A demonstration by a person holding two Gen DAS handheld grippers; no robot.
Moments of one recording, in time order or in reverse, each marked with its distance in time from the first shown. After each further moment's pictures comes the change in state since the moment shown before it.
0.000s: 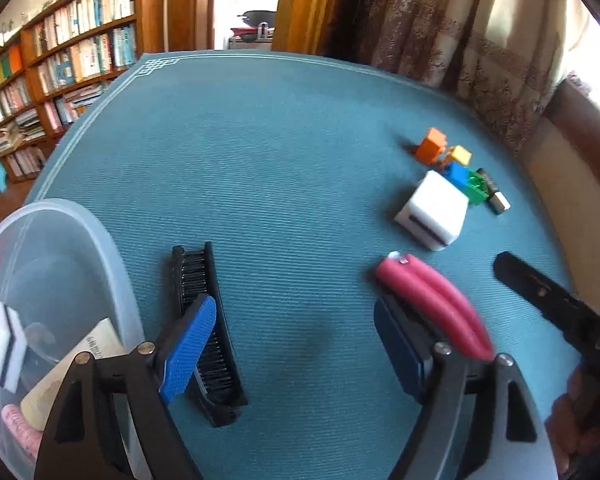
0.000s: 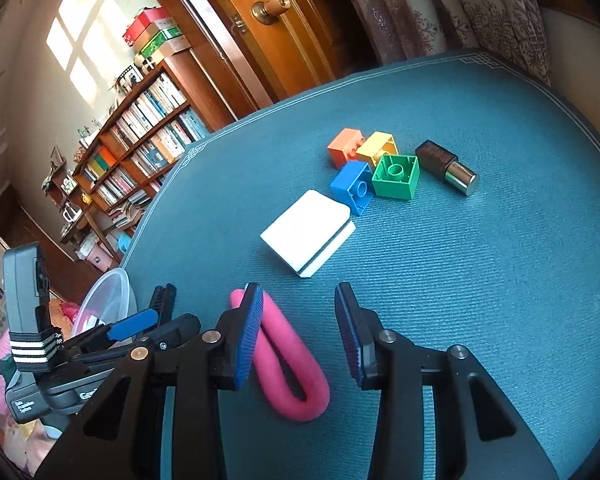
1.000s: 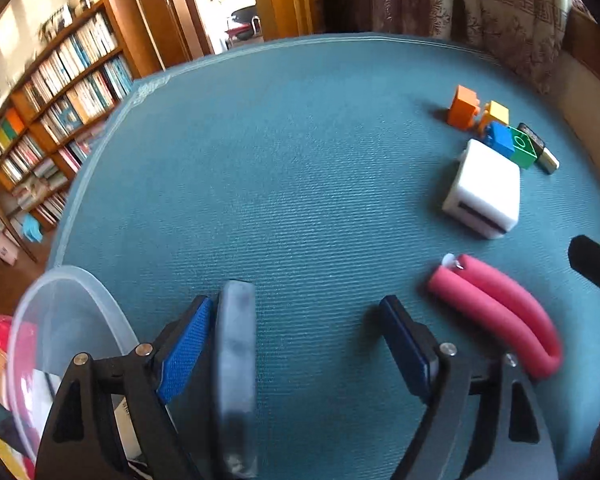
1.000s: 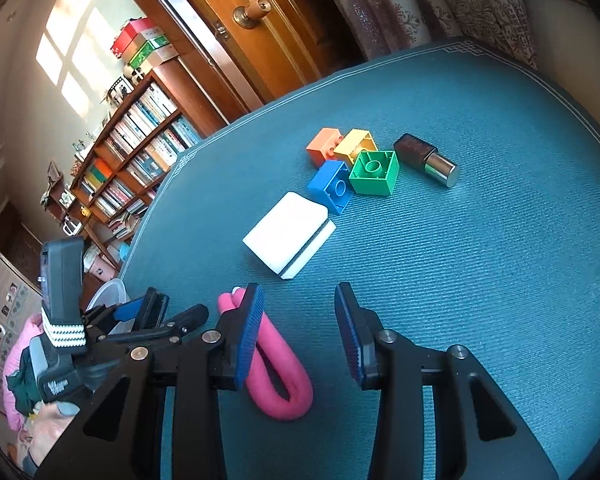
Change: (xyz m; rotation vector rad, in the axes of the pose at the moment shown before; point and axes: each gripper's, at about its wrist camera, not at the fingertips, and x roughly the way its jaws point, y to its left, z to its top) left arm 0.041 -0.001 0.028 0.145 0.082 0.211; right arm -0.004 -0.017 0.001 0.054 -0.006 -0.002
